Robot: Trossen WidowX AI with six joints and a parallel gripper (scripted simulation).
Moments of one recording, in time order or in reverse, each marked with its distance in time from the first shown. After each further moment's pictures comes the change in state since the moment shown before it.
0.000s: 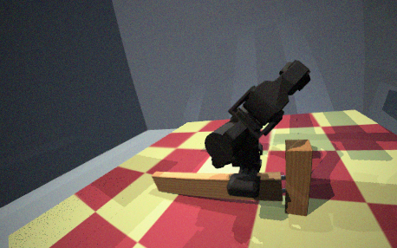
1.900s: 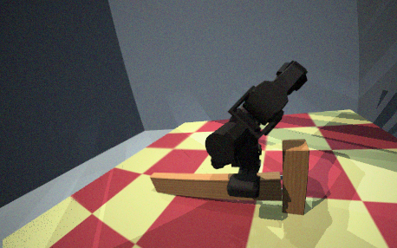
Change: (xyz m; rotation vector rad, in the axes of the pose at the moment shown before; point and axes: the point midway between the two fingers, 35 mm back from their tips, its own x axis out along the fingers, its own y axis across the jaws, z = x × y) arm 0.000 0.000 -0.005 0.000 0.000 0.001
